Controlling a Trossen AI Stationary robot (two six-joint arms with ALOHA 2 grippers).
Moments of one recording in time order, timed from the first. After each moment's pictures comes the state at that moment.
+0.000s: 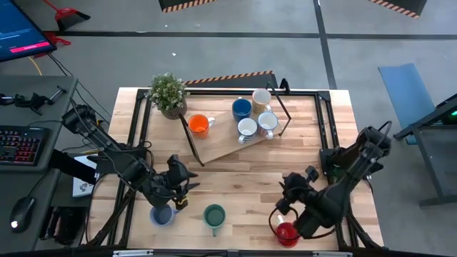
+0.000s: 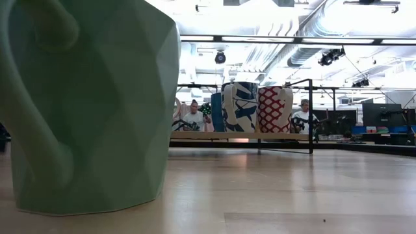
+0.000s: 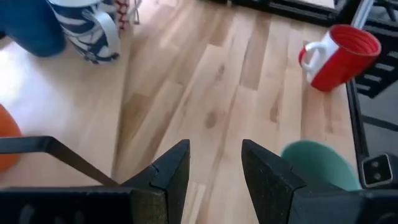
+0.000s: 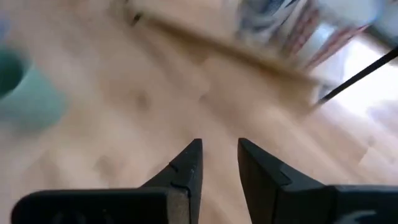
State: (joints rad) left arm -0.69 1.29 0.98 -0.52 -0.73 -0.76; right arm 0.85 1.68 1.51 -1.48 0.77 1.61
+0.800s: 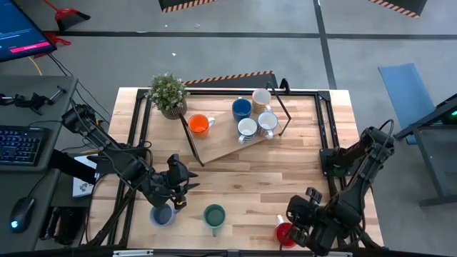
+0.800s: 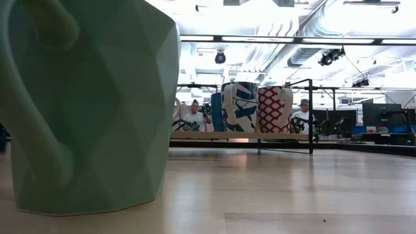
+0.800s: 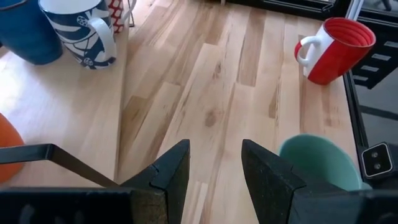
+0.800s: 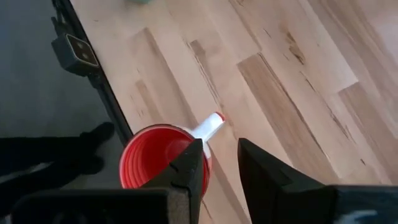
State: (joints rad) left arm -0.69 1.28 0.98 -0.52 -0.71 -0.70; right arm 0.95 1.66 1.55 -1.22 0.38 1.41
